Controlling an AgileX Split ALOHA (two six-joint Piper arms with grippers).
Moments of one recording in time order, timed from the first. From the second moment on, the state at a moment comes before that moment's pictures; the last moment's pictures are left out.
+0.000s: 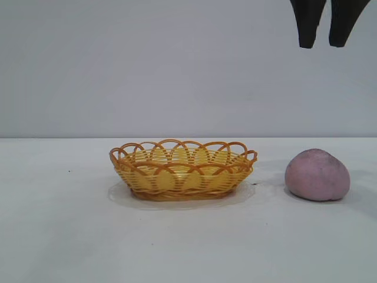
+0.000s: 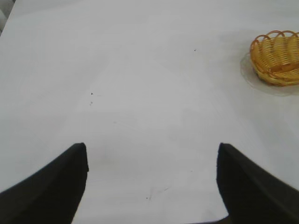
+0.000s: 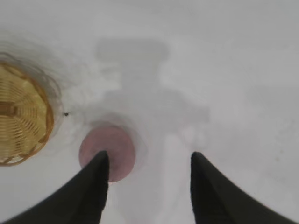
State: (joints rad) left arm -0.06 -0.02 -0.48 -0.01 1.12 0.00; right arm 0.36 1.84 -1.64 0.00 1.23 -0.01
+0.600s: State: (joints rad) left arm -0.06 -0.02 -0.48 -0.01 1.12 0.00; right arm 0.36 1.84 -1.39 0.10 1.19 -0.01
